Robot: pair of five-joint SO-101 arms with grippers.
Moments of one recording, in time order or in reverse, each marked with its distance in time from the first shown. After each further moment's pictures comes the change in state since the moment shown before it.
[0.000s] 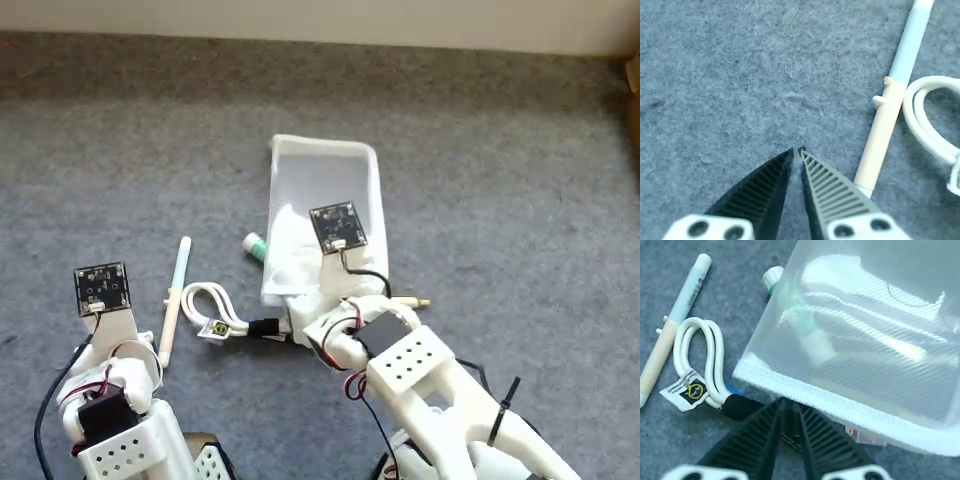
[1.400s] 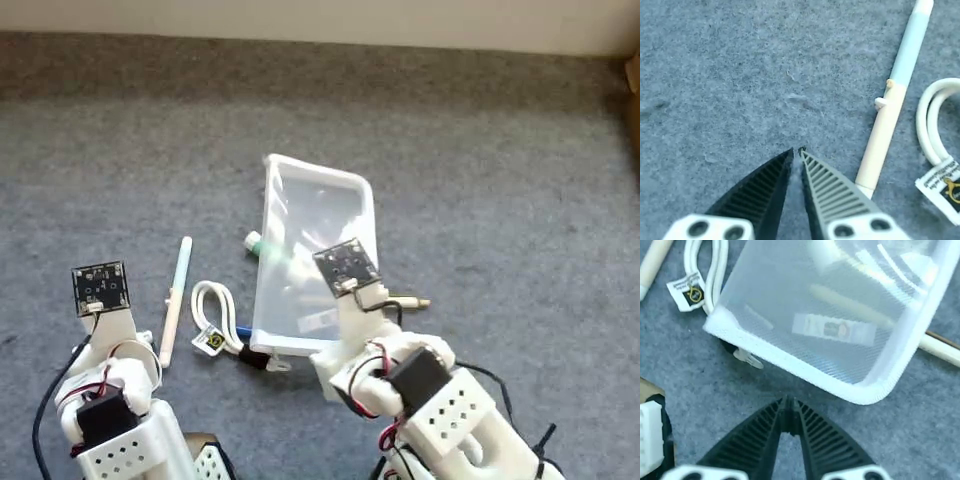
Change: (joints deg) left arm 0.0 -0.1 -1.7 1.3 0.0; right arm -4.7 -22.1 -1.5 35.8 4.2
